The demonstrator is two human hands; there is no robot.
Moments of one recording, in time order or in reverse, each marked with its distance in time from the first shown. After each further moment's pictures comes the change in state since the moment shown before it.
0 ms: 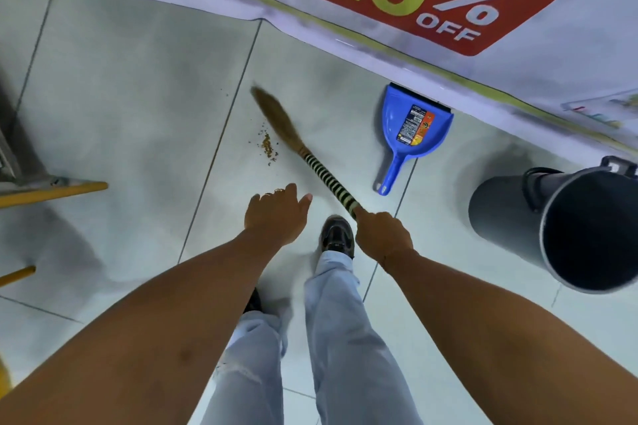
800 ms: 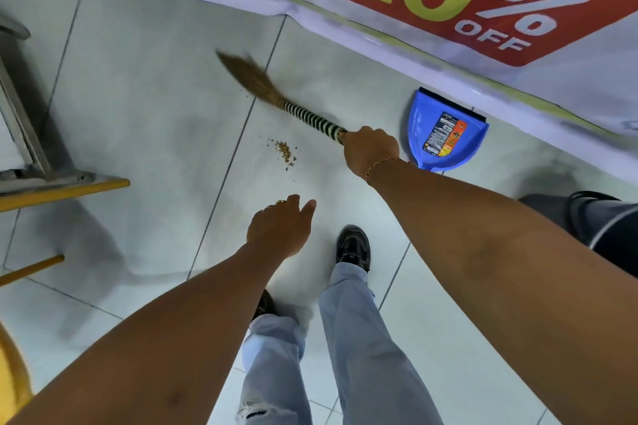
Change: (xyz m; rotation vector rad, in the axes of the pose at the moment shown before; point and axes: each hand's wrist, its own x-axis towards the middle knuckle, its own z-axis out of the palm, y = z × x) left_hand 0.025 -0.006 -0.012 -0.185 -0.071 -0.126; right_hand 0.117 -0.073 -0.113 -0.296 0.158 -0.194
